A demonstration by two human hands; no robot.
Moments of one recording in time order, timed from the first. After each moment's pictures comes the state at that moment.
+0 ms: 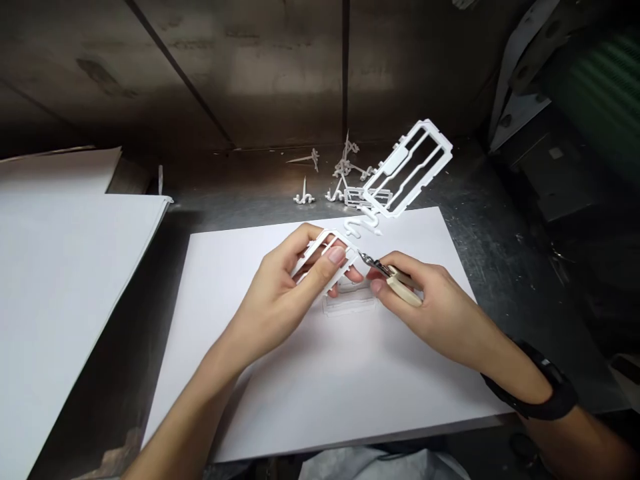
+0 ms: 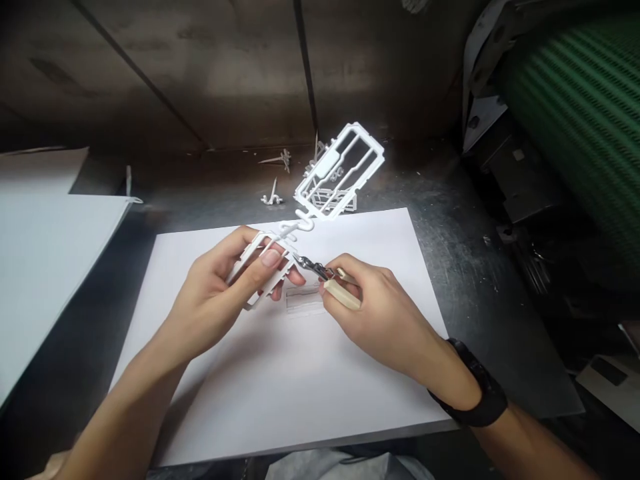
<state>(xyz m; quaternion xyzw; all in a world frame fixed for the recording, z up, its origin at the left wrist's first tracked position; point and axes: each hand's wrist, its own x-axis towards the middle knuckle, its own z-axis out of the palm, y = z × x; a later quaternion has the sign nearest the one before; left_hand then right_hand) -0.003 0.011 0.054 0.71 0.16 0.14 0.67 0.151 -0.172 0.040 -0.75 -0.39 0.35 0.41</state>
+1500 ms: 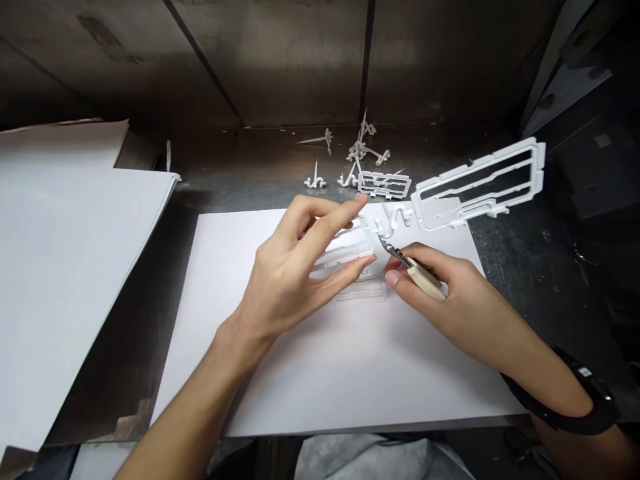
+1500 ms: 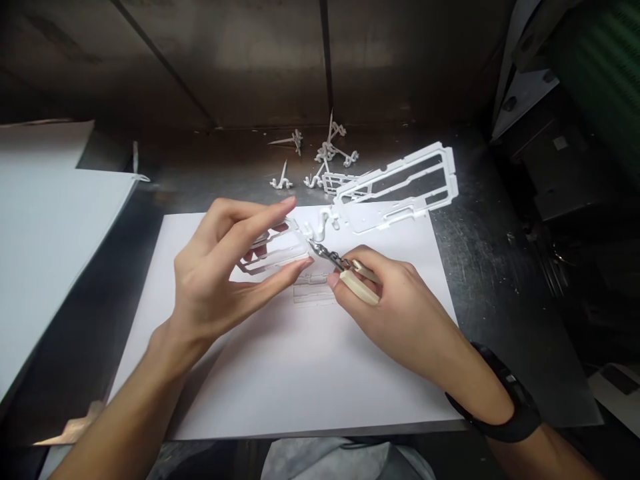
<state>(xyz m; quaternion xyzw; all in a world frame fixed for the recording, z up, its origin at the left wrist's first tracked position) -0.004 0.015 0.038 0.92 0.08 0.32 0.22 0.154 -0.176 0.044 -0.78 -0.38 0.35 0.36</state>
